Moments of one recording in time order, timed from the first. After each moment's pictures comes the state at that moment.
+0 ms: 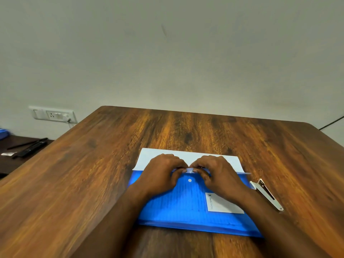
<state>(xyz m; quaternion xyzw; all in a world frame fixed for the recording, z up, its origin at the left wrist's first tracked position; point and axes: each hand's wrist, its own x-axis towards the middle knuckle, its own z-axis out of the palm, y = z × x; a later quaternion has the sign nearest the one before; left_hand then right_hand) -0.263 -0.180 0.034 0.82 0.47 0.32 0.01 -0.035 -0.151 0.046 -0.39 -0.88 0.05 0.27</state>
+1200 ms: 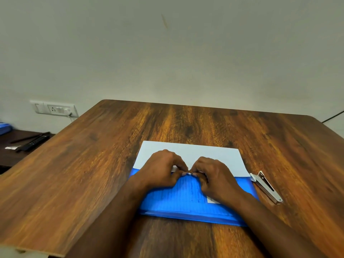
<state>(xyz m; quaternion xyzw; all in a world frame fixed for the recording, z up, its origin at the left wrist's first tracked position) -0.263 -0.186 0.037 0.83 0.49 0.25 0.10 -0.038 -0.173 0.019 -0.40 -0.88 0.06 0.27</state>
